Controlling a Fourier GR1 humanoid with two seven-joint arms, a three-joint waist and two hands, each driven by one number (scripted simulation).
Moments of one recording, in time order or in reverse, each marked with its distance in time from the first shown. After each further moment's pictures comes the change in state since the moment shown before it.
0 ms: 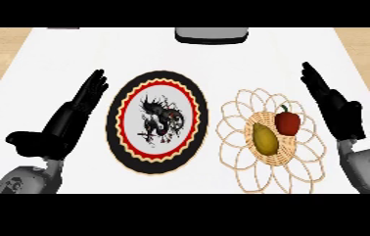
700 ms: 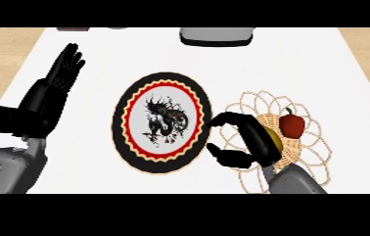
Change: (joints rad) left arm -0.102 0.041 0.103 0.015 -0.028 0.063 0.066; right arm -0.026 0.230 0.385 -0.069 0.394 -0.159 -0.066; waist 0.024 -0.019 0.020
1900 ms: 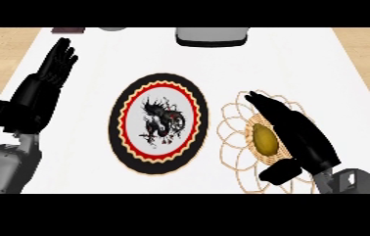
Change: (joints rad) left arm -0.013 -0.017 0.063 -0.013 -0.043 -0.023 0.063; right arm 0.011 -0.319 -0.041 -0.404 0.199 0.284 0.570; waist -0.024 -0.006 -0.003
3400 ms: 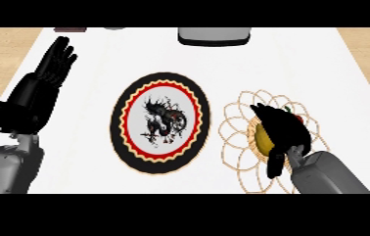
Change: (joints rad) left arm 0.008 -0.111 0.116 -0.040 -0.105 -0.112 0.054; right arm -0.048 0.200 -0.062 0.261 0.247 0.440 0.254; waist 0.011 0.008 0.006
